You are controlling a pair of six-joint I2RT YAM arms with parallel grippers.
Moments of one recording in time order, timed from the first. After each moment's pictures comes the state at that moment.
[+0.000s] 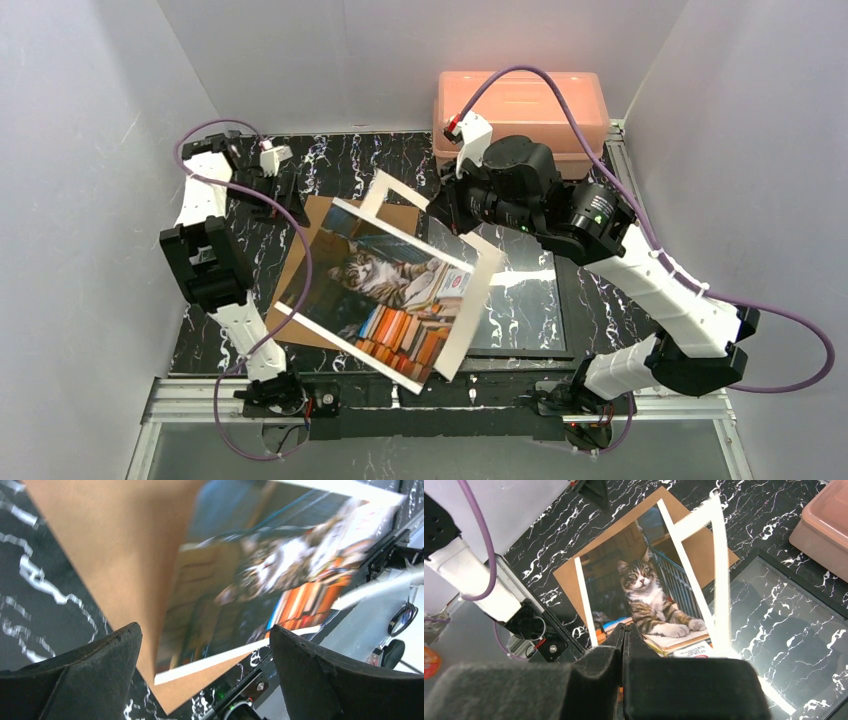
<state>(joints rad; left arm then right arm) 0.29 1.91 1.73 -1.37 0.68 0.57 1.05 1.40 1.88 -0.89 0.10 0.31</state>
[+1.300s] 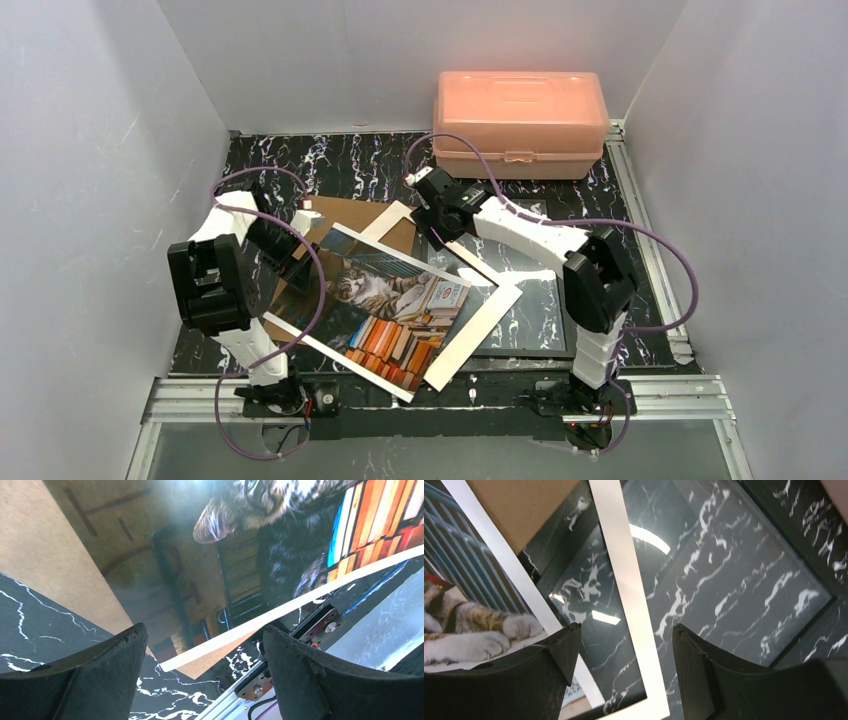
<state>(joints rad) 0.18 1.74 1.25 -1.26 0.42 0.92 0.82 1.84 1.51 -0.71 0.27 0.05</state>
